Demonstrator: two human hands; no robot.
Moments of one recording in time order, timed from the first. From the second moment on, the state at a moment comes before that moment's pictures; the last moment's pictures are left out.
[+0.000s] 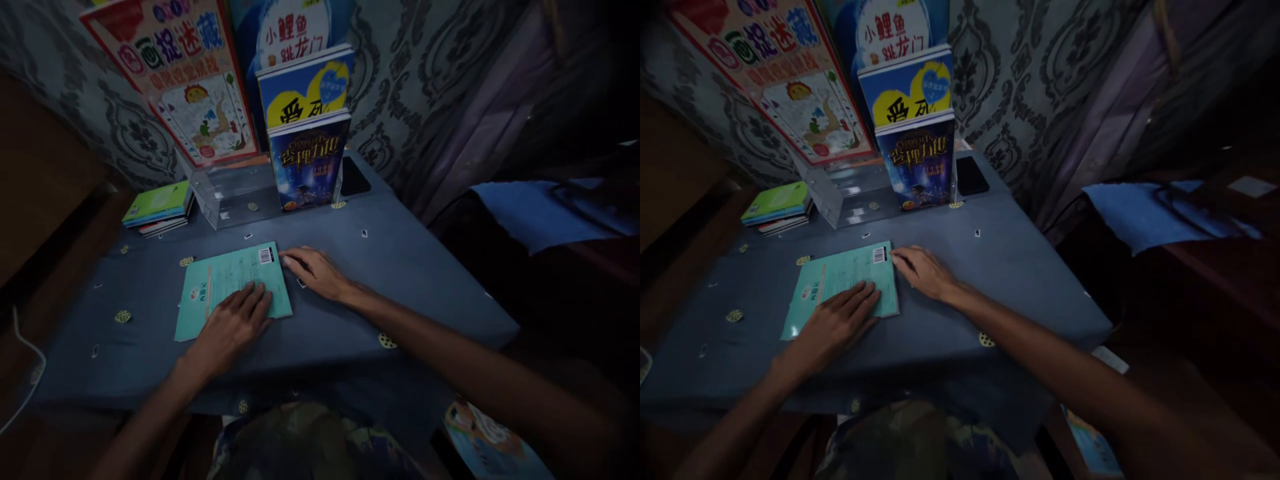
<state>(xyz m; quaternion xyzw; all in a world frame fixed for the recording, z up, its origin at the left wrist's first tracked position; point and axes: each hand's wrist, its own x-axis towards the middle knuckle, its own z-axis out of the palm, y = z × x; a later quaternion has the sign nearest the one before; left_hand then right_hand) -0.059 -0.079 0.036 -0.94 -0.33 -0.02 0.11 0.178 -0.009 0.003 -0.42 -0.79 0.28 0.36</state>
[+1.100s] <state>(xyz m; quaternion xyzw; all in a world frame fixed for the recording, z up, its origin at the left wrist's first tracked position) -0.083 -0.012 0.070 -0.79 -0.60 0.13 0.08 0.187 -0.007 0.008 -0.46 -0.73 0.30 0.42</state>
